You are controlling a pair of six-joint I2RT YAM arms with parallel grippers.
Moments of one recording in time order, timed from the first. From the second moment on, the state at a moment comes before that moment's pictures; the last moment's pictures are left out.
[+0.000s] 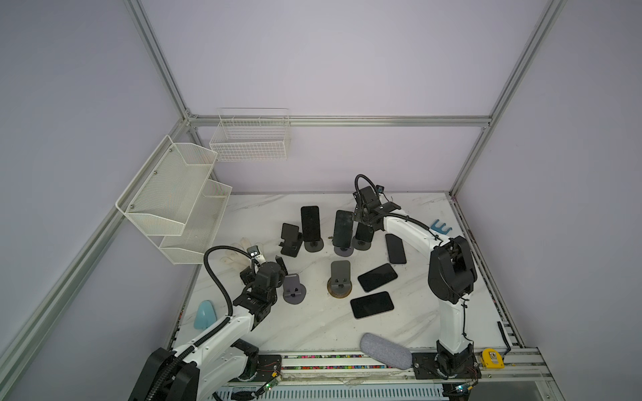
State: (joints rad) left arm -0.40 1.00 0.36 0.08 -0.66 -0.47; right arm 0.54 2.04 1.74 -0.62 0.45 0.72
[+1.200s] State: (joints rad) left arm -0.40 1.02 0.36 0.09 -0.66 -0.50; right arm 0.55 1.91 1.73 -0.61 0.49 0.46
